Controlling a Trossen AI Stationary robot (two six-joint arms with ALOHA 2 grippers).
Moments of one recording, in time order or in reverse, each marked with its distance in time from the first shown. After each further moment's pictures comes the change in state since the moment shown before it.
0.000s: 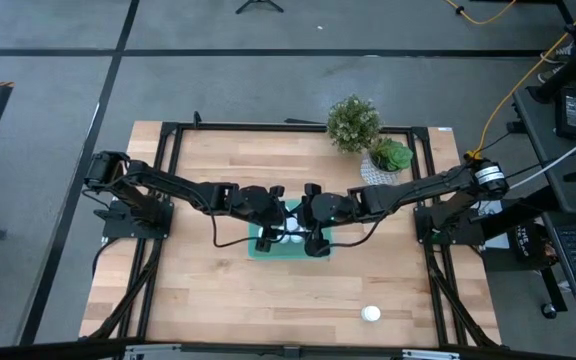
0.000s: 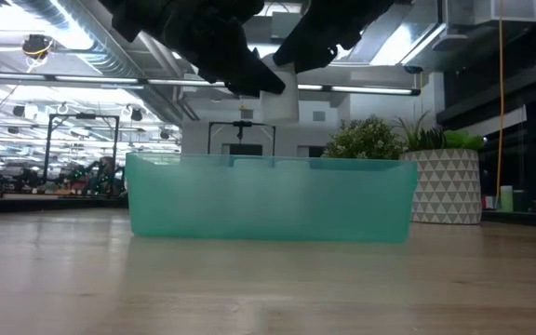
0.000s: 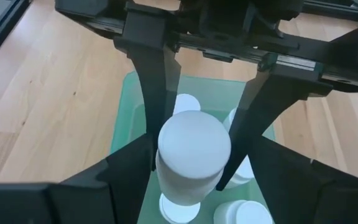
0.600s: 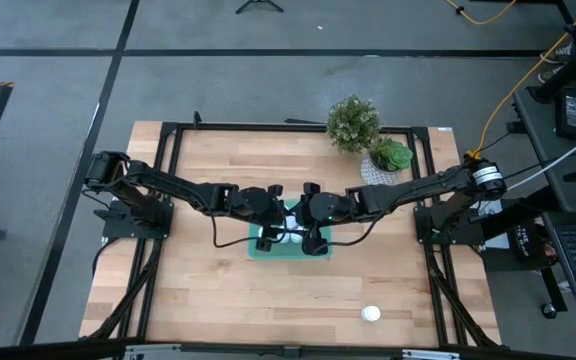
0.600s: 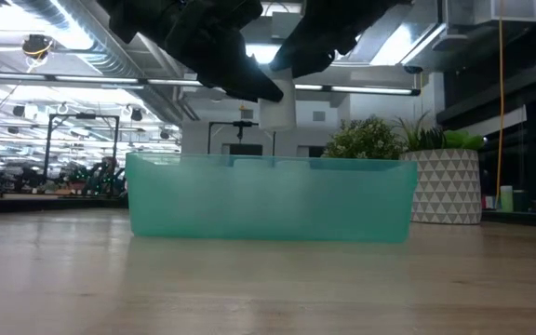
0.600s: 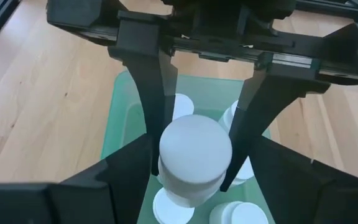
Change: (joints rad) left arm 0.000 0.003 -0.013 -0.007 -0.057 0.003; right arm -0.003 0.000 0.000 0.015 0.009 0.003
